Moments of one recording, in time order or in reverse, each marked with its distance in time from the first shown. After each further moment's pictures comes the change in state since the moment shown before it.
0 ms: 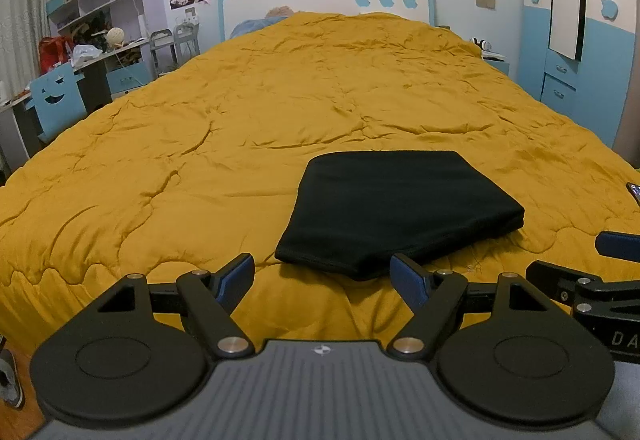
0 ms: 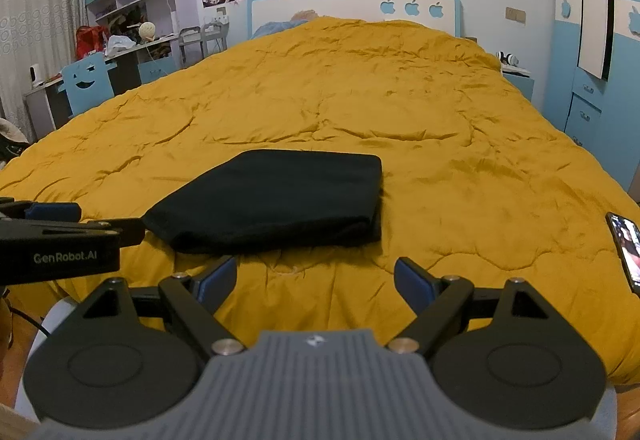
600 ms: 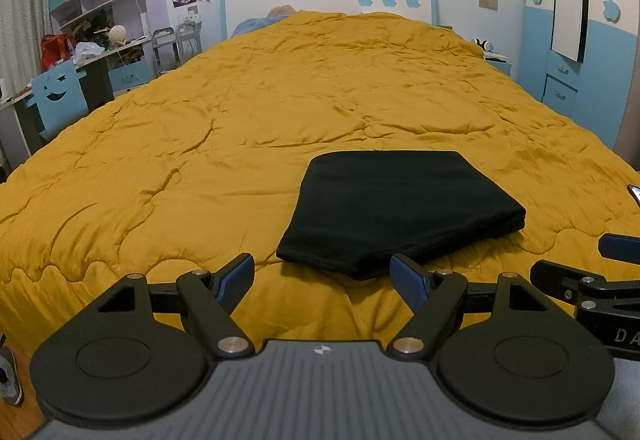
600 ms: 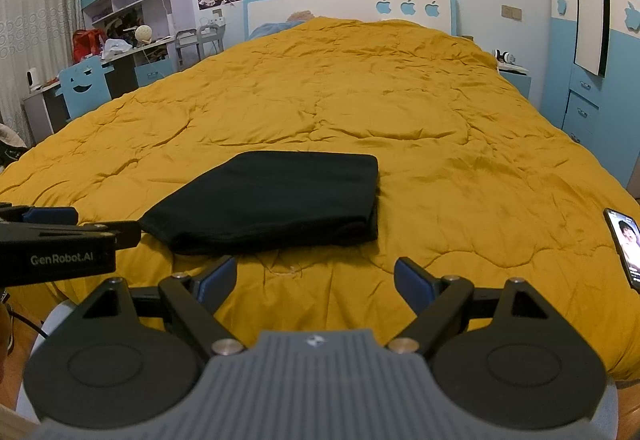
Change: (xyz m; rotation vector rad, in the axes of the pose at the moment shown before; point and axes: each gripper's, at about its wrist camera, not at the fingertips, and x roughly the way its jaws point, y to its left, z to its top) left arm 0.001 0.001 0.000 -0.005 0.003 -0.001; right arm 0.002 -0.002 0.000 0.012 0.000 -0.003
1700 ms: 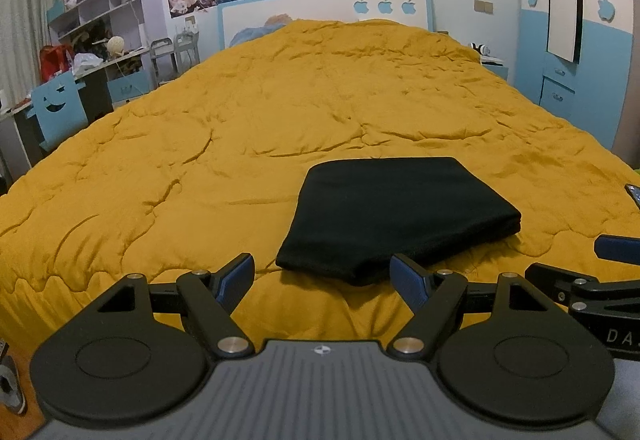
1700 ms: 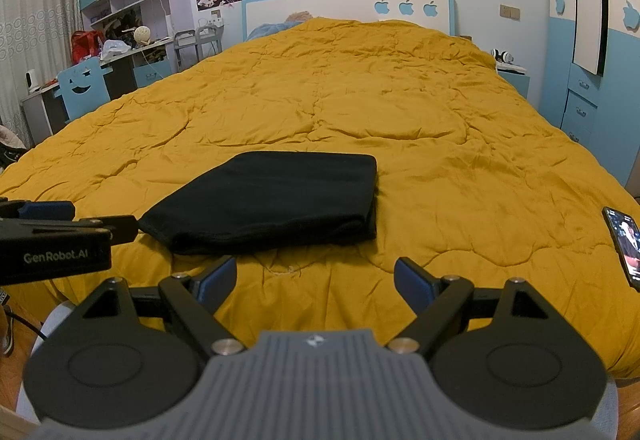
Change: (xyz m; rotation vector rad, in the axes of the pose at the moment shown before) left arm -0.007 -0.008 0.000 0.019 -0.026 0.008; right arm -0.002 0.002 -0.002 0.003 -0.002 -0.004
